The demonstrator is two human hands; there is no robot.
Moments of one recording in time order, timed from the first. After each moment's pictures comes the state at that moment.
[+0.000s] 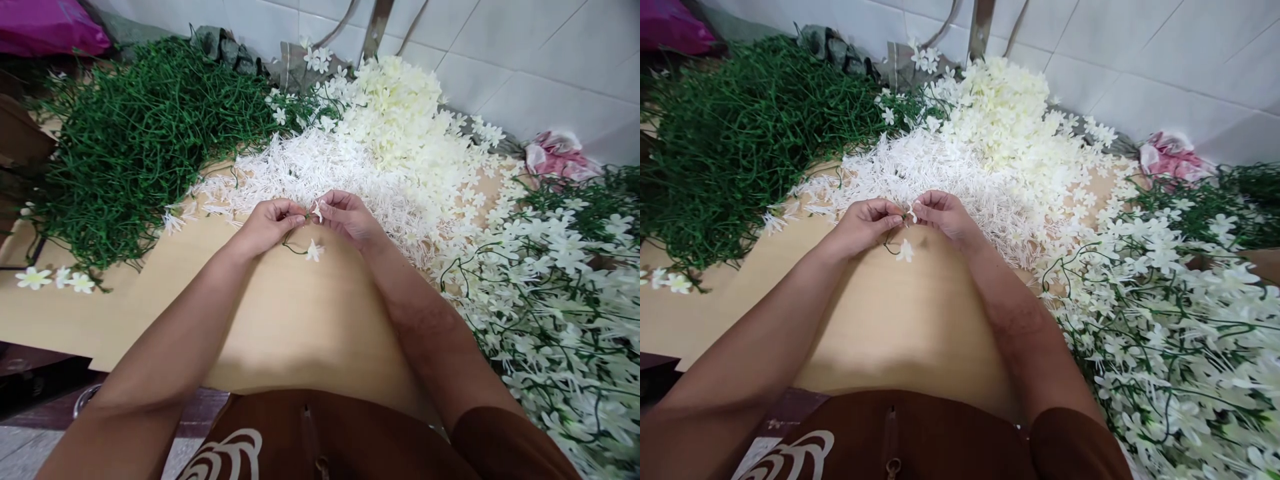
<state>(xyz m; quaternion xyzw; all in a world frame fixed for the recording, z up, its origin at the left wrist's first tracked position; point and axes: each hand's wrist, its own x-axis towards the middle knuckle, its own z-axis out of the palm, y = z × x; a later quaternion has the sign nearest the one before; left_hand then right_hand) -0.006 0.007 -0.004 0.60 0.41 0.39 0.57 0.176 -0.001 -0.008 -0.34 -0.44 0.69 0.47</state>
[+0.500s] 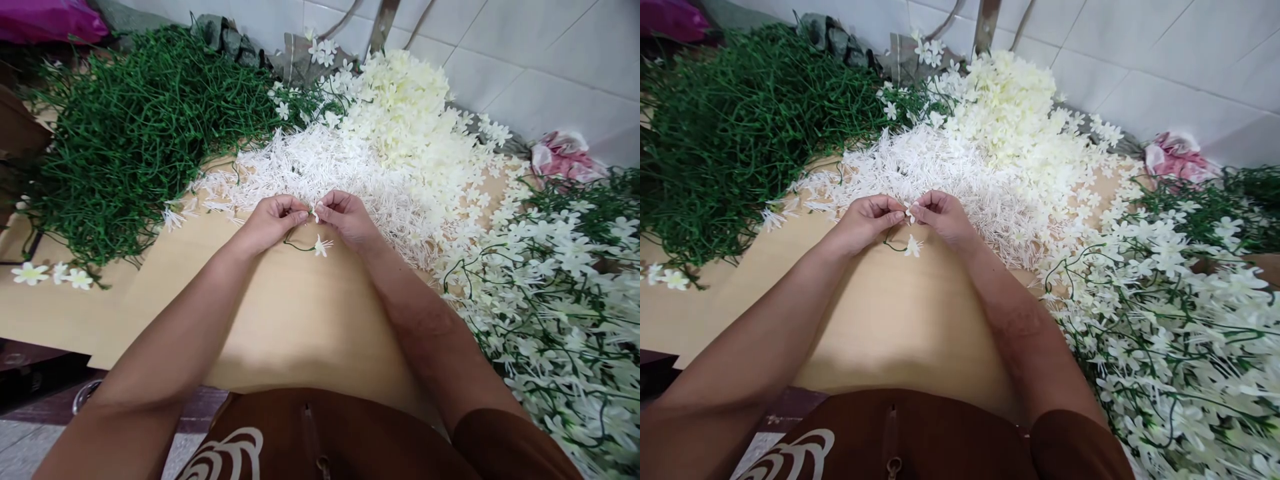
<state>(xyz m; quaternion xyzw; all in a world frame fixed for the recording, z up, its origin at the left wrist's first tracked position) -0.006 0.009 -0.005 0.57 0.40 0.39 0.60 0.167 0.001 -0.014 -0.40 -0.49 0.60 0.49</state>
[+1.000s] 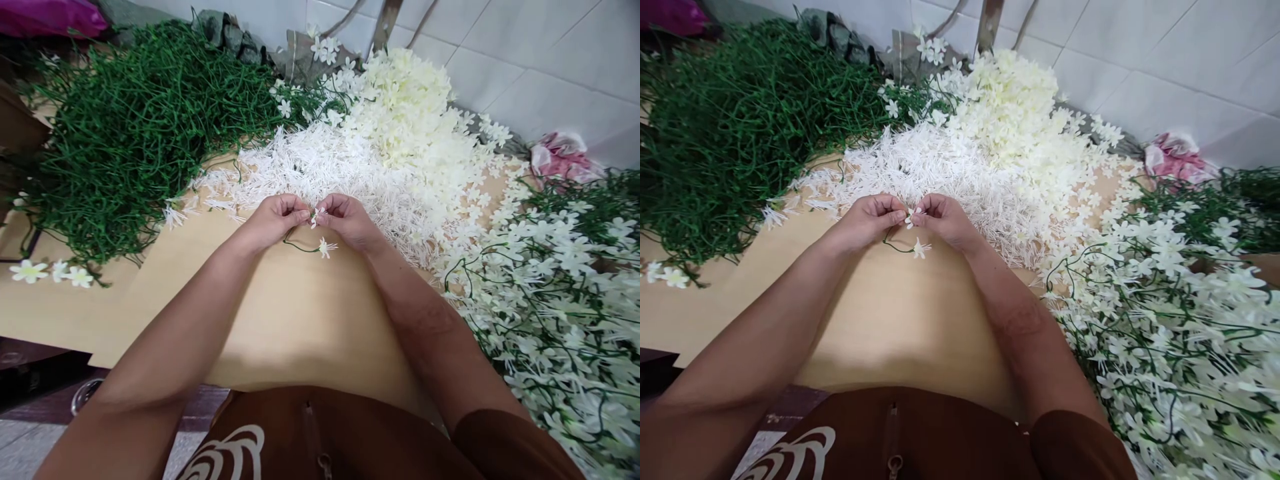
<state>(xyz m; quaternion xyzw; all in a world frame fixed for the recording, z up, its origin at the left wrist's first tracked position) -0.007 0.008 0.002 0.58 0.42 0.34 0.61 0.170 -0.002 -0.018 -0.37 -0.48 0.65 0.46</state>
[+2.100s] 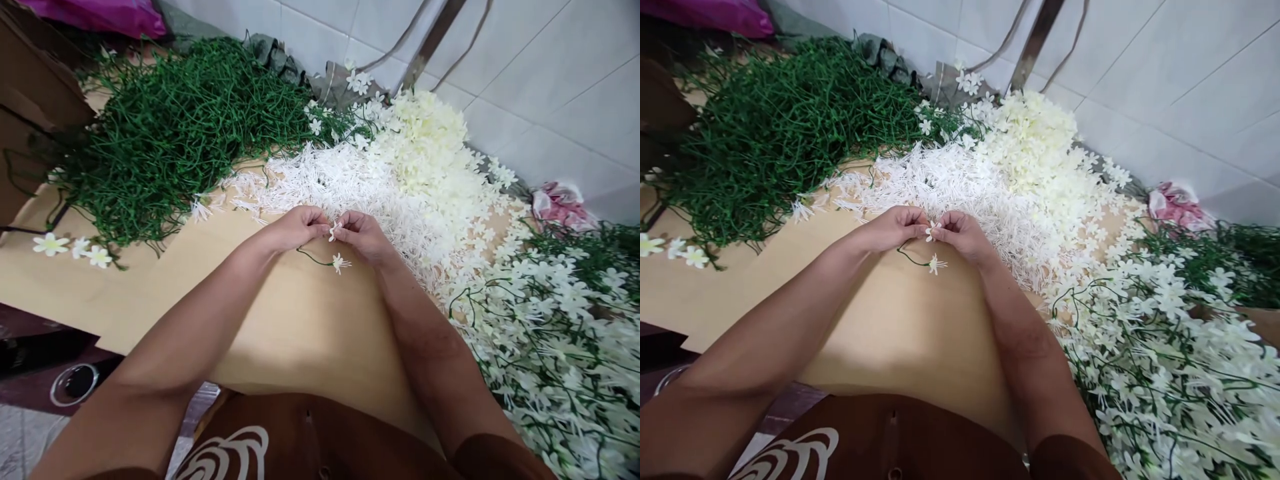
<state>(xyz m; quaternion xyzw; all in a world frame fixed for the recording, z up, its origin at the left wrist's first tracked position) -0.008 0.011 0.012 0.59 0.44 0.28 0.62 0.170 0.000 -0.008 -0.42 -0.48 0.66 0.40</state>
